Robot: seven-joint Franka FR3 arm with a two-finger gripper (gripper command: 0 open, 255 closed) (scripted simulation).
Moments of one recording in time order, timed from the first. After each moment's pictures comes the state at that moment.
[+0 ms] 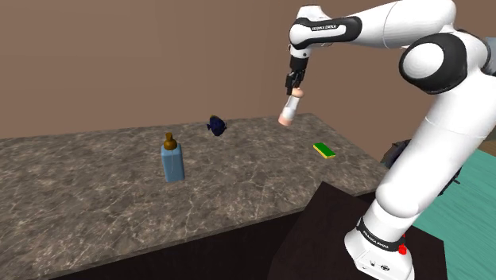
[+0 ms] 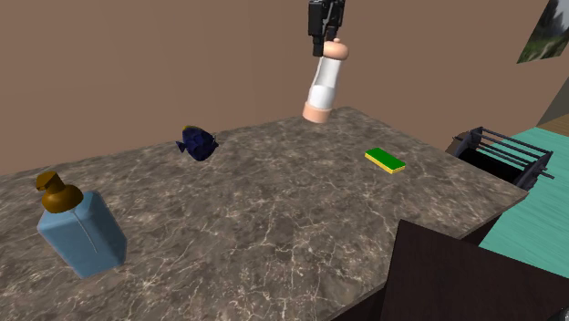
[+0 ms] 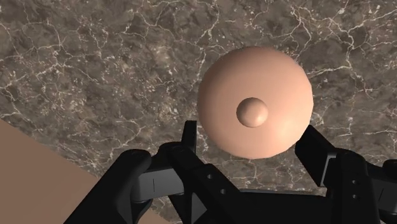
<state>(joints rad) -0.31 0.01 -0.13 -1.73 -0.07 1.81 -0.43</state>
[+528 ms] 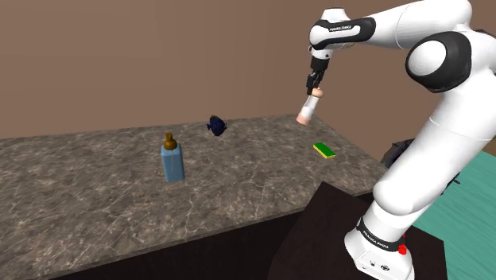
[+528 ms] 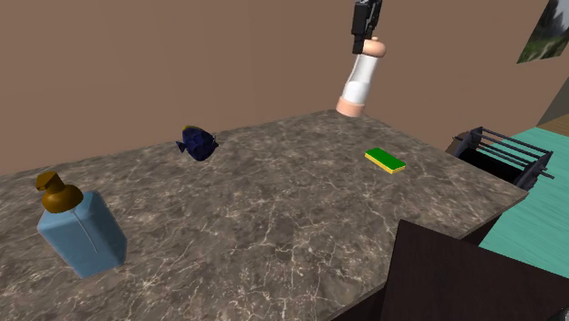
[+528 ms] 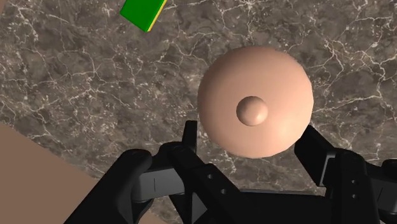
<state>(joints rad) -0.40 -0.03 -0.23 -1.78 -0.06 1.84 -0.62</state>
